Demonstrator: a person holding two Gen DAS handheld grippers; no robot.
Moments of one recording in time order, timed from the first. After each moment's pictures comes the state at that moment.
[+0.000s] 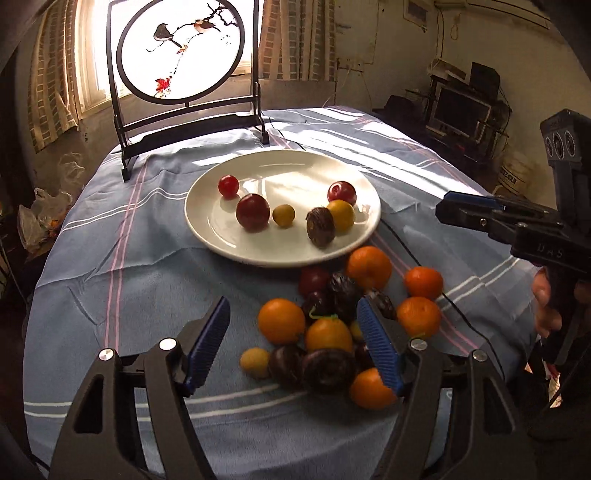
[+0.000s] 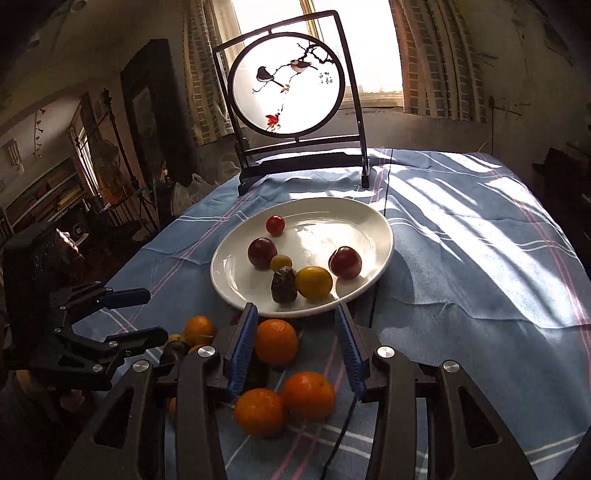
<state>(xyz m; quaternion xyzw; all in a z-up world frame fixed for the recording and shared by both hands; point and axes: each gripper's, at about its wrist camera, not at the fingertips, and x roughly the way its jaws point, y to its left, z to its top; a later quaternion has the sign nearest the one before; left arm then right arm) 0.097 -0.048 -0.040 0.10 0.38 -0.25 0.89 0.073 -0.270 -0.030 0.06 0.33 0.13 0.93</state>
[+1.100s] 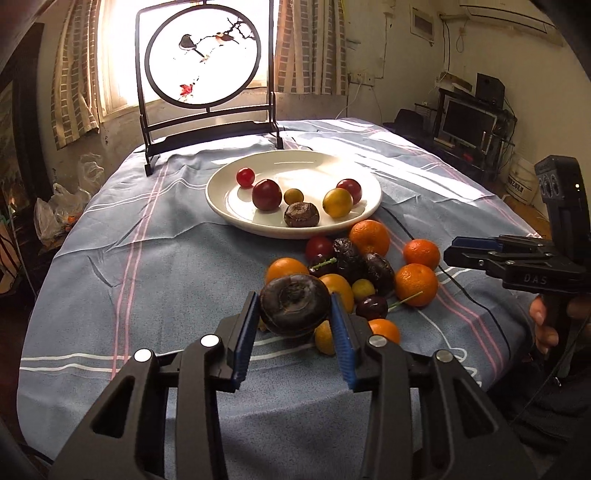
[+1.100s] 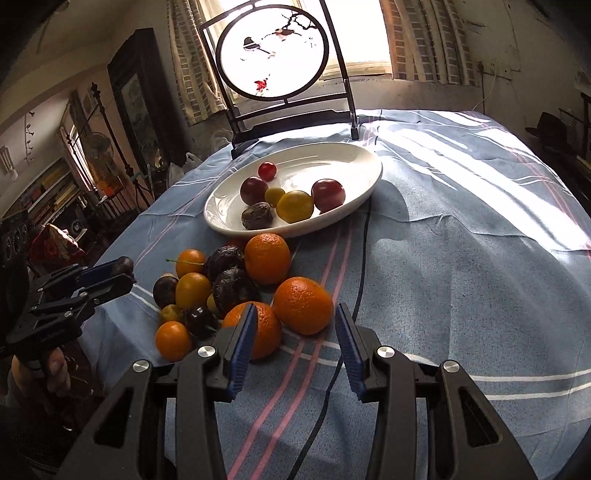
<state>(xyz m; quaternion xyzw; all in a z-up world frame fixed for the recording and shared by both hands) 0.057 -0.023 -0.051 0.08 0.34 -0.23 0.91 0.047 -0.275 -0.076 0.08 0.38 0.12 0.91</state>
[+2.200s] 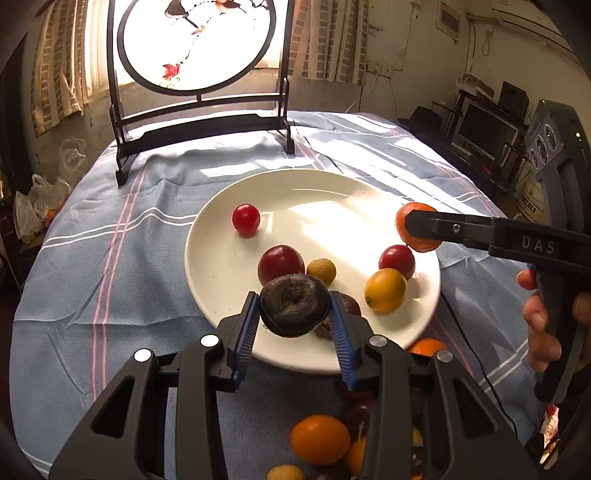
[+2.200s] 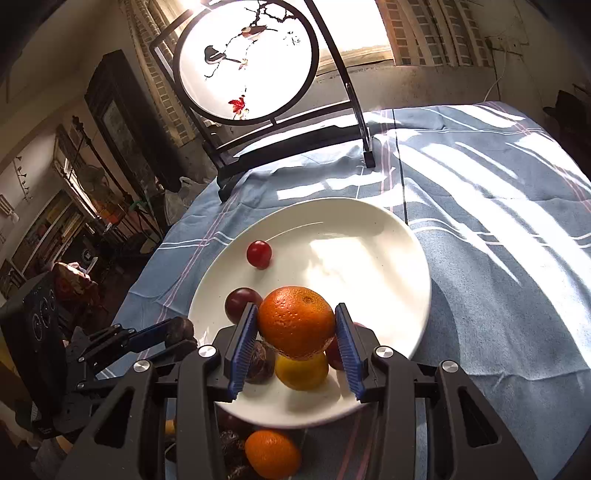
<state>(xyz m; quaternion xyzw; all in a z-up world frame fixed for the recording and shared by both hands) 0.220 -0.069 -0.050 0.05 0.40 -0.23 0.88 0.223 -0.269 -0.046 0.15 0.40 0.13 0.89</state>
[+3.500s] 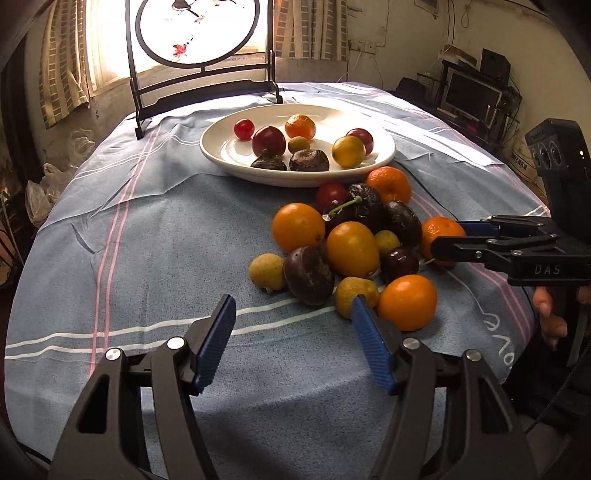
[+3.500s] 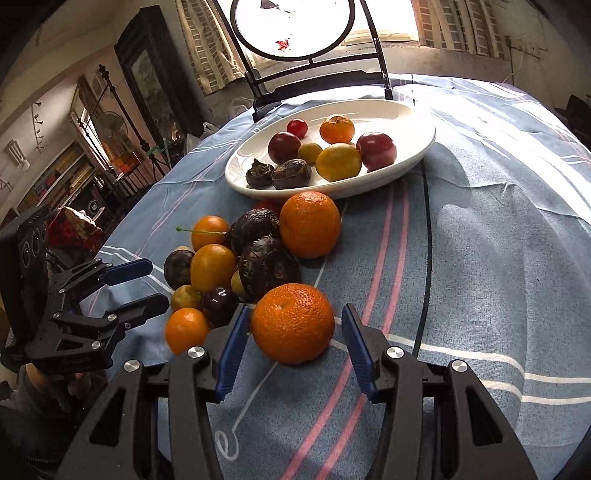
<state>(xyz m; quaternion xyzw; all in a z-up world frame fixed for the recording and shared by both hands) 0.073 -0.024 -0.090 0.10 0.40 -0.23 0.88 0.069 -0.239 -0.106 0.09 0.44 0.17 0.88</state>
